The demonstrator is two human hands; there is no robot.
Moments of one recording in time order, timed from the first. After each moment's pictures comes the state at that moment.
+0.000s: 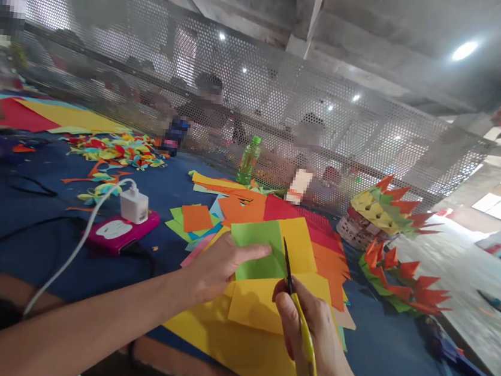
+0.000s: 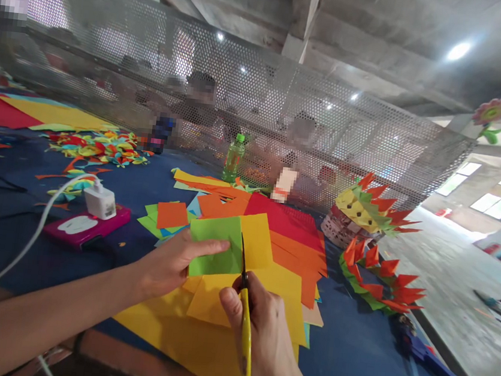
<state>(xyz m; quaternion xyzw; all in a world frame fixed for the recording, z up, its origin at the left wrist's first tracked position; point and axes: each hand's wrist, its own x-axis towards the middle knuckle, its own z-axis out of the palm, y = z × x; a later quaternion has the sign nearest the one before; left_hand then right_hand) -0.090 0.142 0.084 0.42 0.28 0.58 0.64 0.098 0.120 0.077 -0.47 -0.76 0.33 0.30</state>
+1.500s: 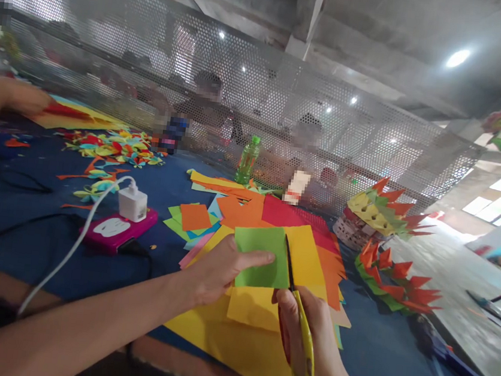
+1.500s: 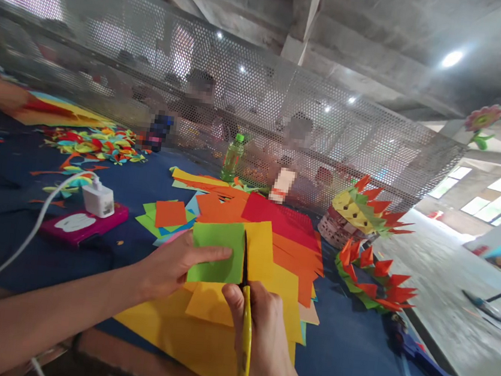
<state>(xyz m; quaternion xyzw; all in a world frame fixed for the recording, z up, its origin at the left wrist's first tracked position) -0.087 0.137 0.087 0.42 0.30 0.55 0.66 0.100 0.123 0.056 -0.47 -0.76 0.28 0.34</state>
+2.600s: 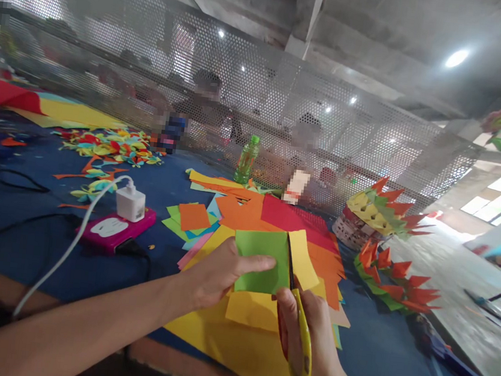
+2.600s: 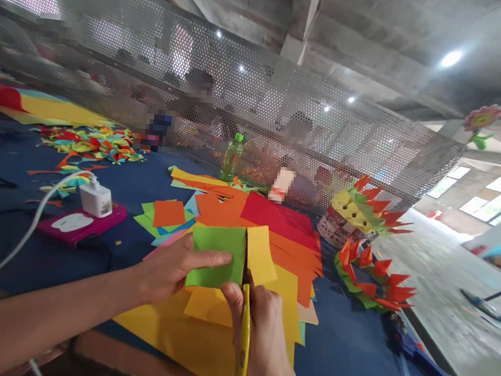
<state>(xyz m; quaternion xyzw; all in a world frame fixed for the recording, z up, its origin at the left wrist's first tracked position) -0.085 0.135 0.085 0.42 0.27 0.54 0.68 0.104 0.128 0.047 -0.48 -0.76 0.26 0.34</state>
